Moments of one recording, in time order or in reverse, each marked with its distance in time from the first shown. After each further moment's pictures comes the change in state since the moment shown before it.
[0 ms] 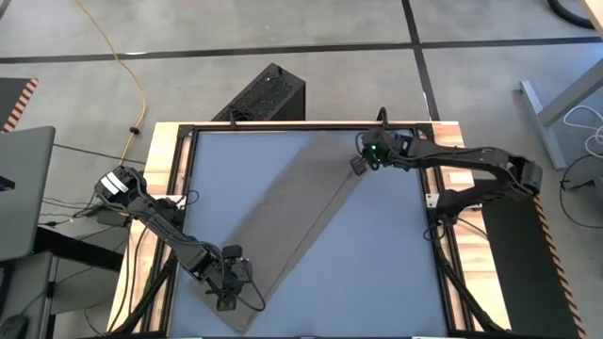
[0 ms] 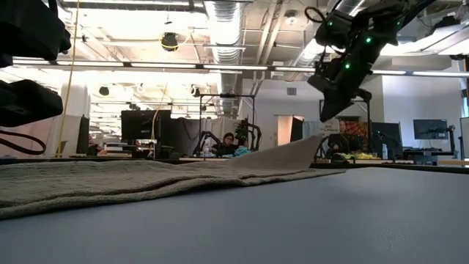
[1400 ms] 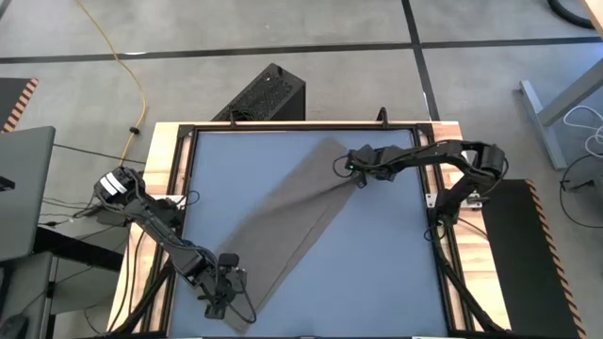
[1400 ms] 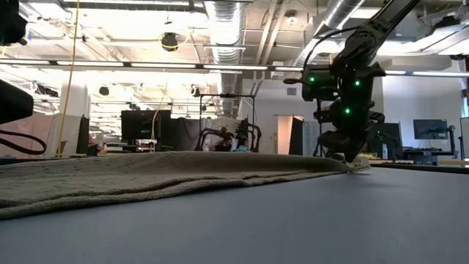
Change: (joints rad) left arm -0.059 -0.004 0.000 0.011 0.089 0.043; right arm 0.028 0.357 0.000 -0.197 0.229 0.139
